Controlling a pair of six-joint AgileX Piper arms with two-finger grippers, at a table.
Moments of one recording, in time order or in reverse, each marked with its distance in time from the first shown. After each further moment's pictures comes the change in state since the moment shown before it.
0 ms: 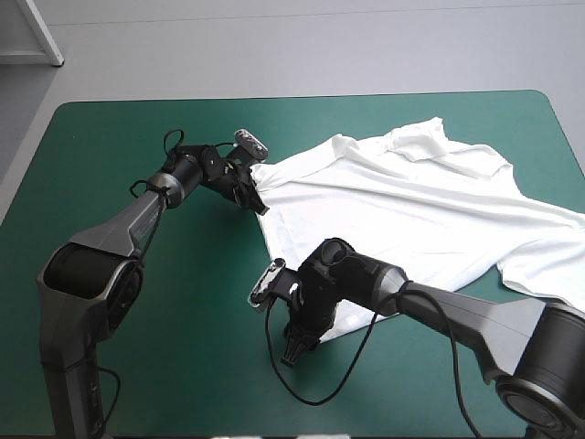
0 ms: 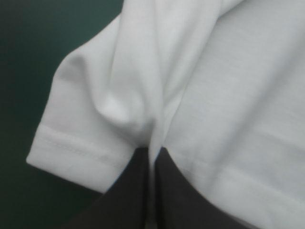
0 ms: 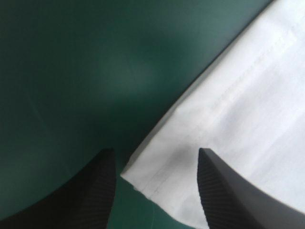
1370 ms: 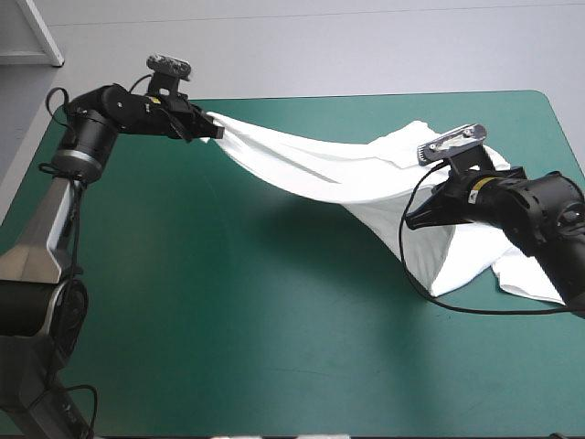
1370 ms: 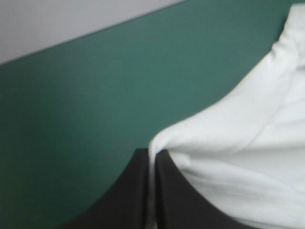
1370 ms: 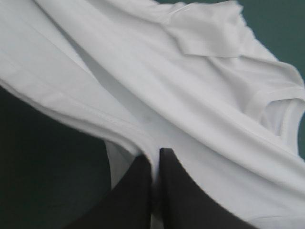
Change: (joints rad) left arm 0.202 -0.237 -0.224 -0.195 0.186 -0.172; right arm -0.624 -0.514 -0.002 -0.185 -0.086 0.126
